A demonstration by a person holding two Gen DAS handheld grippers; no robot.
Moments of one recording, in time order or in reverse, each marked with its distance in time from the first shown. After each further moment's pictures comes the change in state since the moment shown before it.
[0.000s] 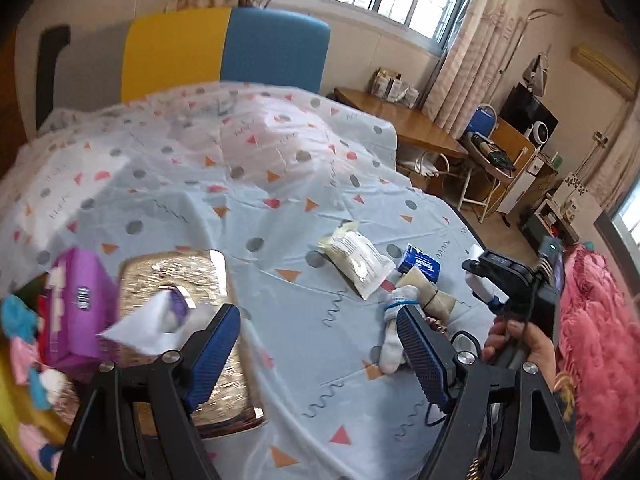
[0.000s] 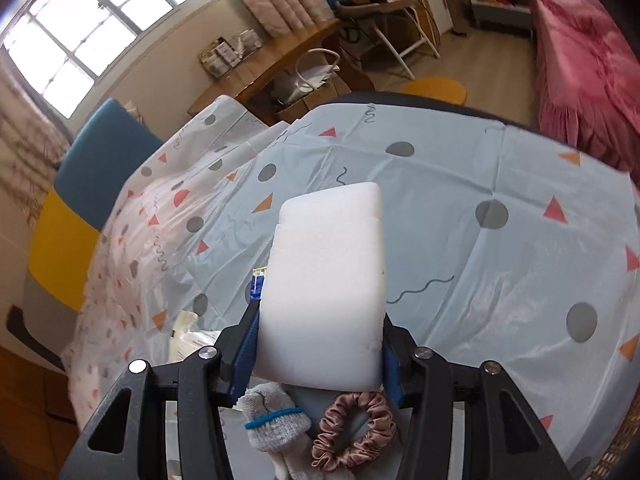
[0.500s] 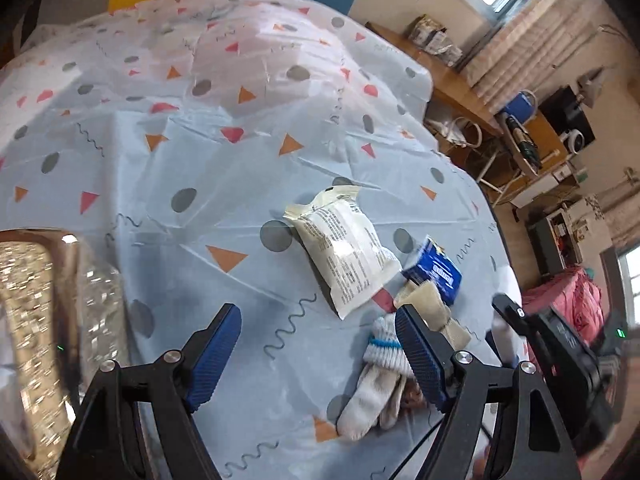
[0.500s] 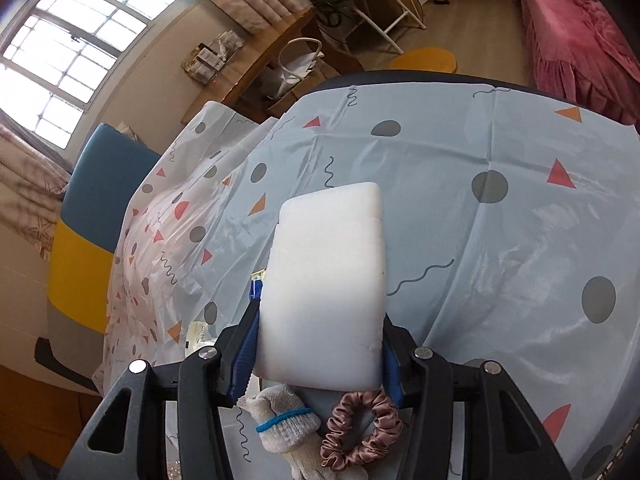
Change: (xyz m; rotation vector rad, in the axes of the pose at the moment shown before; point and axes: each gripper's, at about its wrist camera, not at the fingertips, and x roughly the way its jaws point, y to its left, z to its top) left arm 0.150 -0.022 0.031 -0.192 0.231 -0.005; right arm 0.010 -0.005 0.000 0.055 0.057 0.059
